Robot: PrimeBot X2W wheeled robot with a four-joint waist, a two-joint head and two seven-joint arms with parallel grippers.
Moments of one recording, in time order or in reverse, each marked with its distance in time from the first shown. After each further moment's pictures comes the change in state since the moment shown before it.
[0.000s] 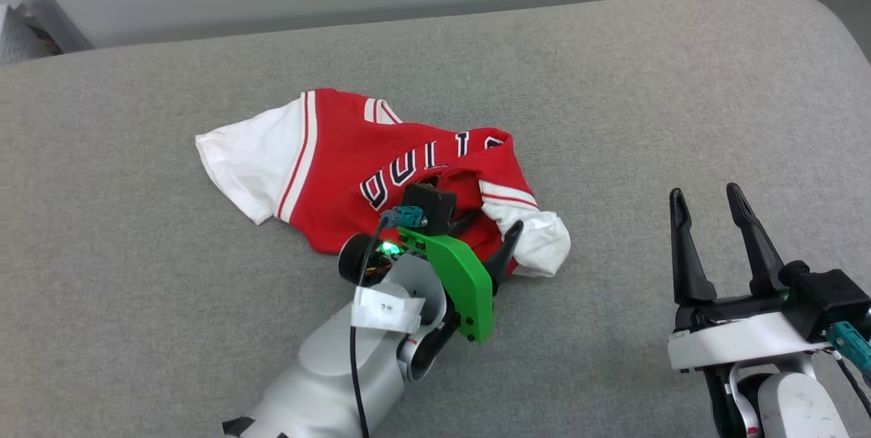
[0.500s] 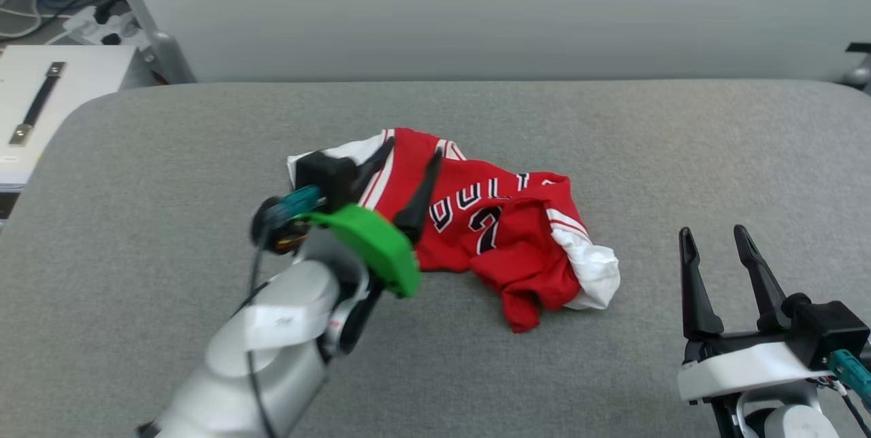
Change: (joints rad) left arm 0.031 0.183 0.103 -0.253 0.019 0.096 -0.141; right arm 0.066 0.001 -0.037 0.039 -0.005 0.000 0.002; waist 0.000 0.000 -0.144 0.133
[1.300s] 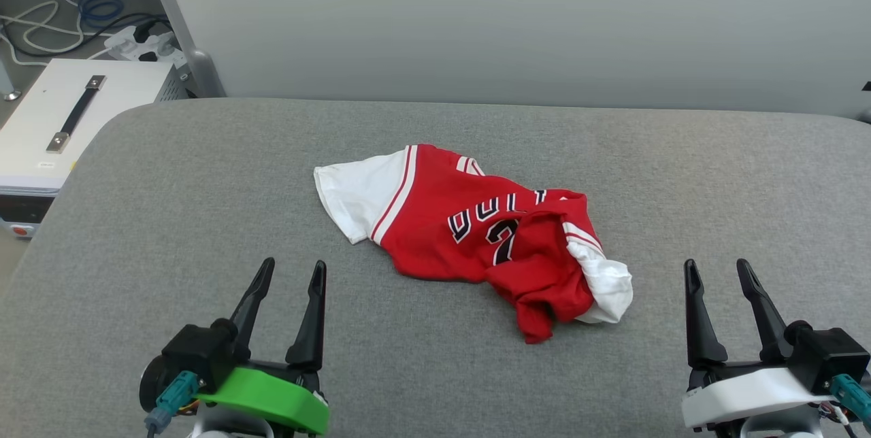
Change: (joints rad) left arm 0.637 -0.015 0.533 -0.414 0.383 -0.077 -0.036; right arm 0.065 0.002 -0.018 0.019 0.020 0.000 0.000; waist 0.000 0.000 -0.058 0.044
